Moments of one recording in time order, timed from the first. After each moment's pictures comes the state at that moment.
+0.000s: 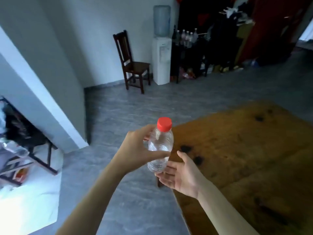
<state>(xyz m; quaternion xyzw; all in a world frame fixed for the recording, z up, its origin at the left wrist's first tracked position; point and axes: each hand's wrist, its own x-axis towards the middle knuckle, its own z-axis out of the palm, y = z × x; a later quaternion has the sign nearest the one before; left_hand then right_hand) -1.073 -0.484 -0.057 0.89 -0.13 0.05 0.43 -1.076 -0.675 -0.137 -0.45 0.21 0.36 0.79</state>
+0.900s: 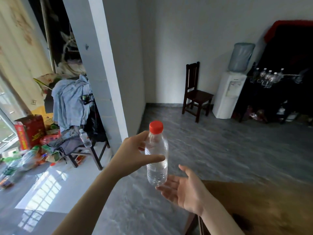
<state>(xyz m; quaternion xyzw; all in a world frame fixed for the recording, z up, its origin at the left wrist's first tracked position) -1.044 -0.344 -0.006 0.88 0.08 0.16 0.45 -0.960 -0.532 -0.100 -0.48 0.09 0.52 0.70</state>
